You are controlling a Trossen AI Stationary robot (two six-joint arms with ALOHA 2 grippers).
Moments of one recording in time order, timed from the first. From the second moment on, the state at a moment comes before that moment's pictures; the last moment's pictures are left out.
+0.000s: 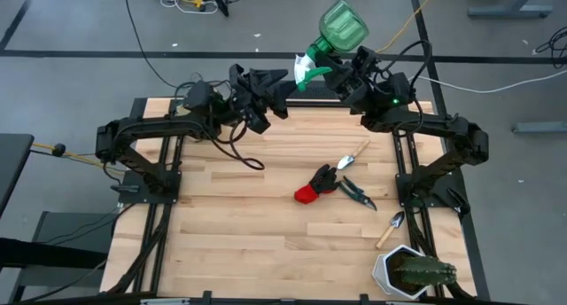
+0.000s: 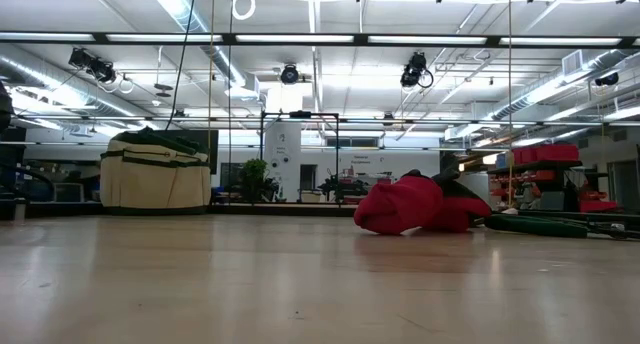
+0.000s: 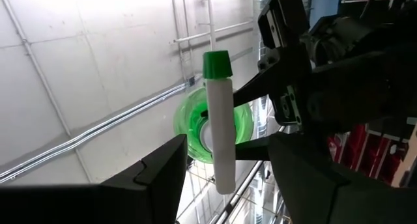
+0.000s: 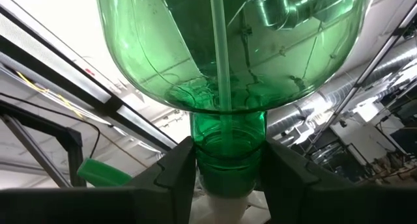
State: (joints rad) left arm 0.20 1.51 1.36 0.84 0.01 1.53; right arm -0.27 1.49 1.38 0.95 -0.07 0.66
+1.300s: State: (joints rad) left arm 0.21 1.51 1.36 0.83 0.00 1.53; right arm -0.27 1.49 1.38 0.83 -0.10 0.66
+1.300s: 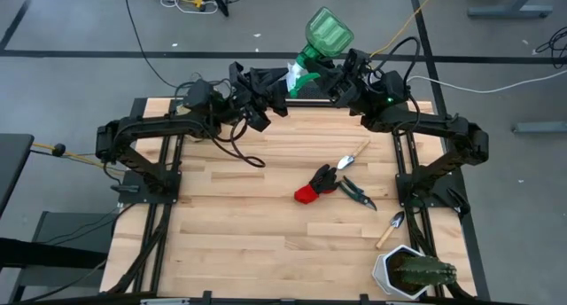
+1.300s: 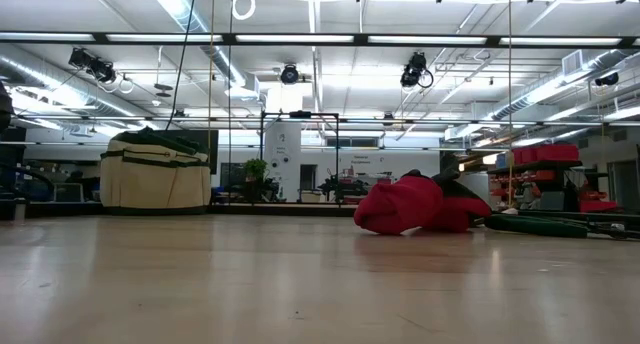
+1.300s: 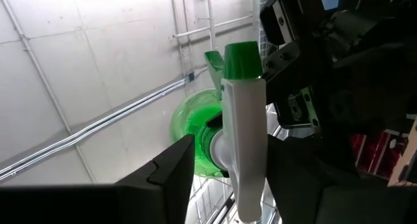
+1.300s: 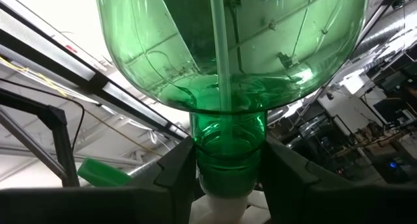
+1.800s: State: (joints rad) left arm 0.20 1.51 1.36 0.83 0.00 1.53; right arm -0.27 1.49 1.38 0.83 -0.10 0.66
